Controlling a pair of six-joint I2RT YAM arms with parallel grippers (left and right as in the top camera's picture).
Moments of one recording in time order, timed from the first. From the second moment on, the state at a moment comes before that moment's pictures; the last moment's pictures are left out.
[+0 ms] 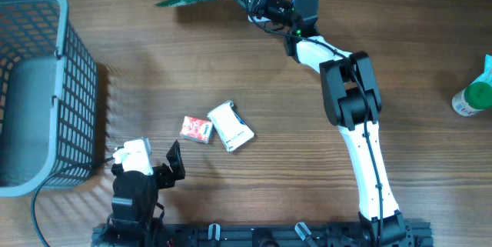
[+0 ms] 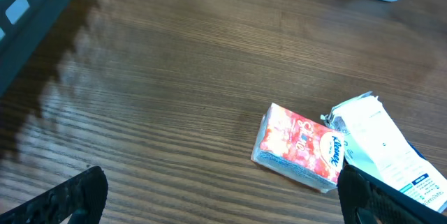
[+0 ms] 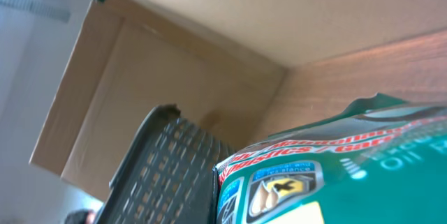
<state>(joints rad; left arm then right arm) -0.14 0.02 0.17 -0.70 -0.13 -0.30 0.30 2.72 1.94 1.10 -0.95 1.36</state>
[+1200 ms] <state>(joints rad) -0.14 0.02 0.17 -0.70 -0.13 -0.30 0.14 2.72 1.94 0.54 -1.50 1.13</state>
